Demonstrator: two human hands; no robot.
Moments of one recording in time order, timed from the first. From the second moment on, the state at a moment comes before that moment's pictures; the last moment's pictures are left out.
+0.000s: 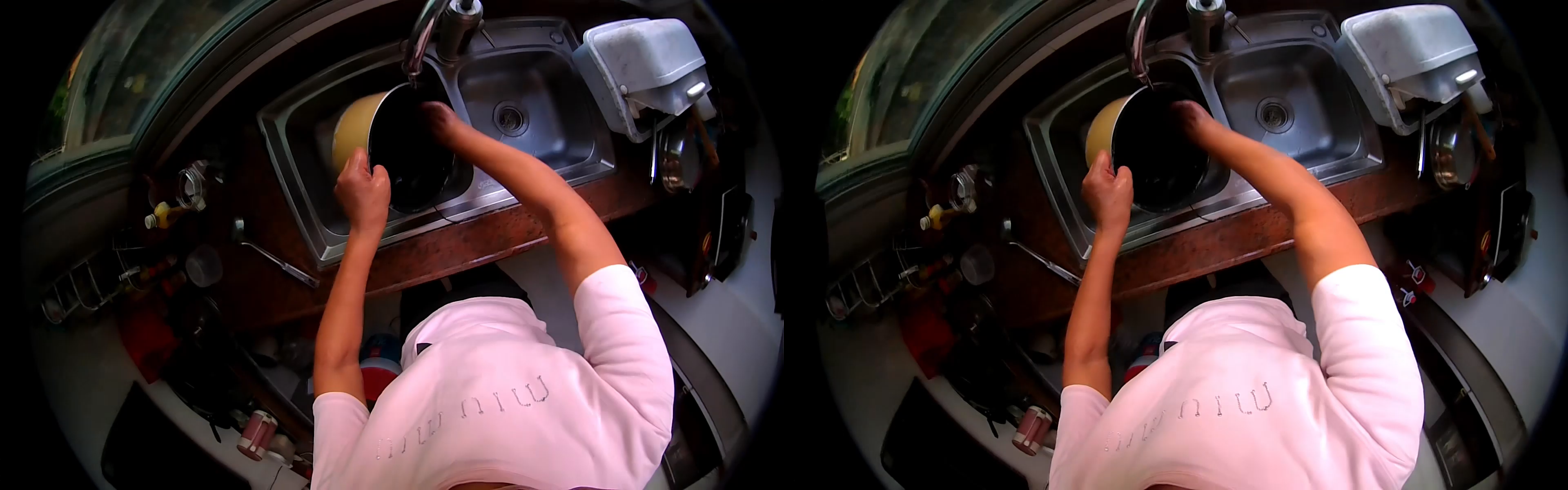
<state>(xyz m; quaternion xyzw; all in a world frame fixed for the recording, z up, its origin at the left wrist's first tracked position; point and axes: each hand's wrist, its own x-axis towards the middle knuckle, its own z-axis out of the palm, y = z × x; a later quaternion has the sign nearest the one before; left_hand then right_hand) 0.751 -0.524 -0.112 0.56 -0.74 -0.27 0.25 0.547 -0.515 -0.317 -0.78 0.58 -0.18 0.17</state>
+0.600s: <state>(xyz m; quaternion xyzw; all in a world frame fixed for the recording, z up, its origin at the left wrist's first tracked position) 0.762 -0.508 -0.156 0.55 -0.74 -0.21 0.32 0.536 -0.500 -0.343 -0.86 0.37 0.02 -0.34</state>
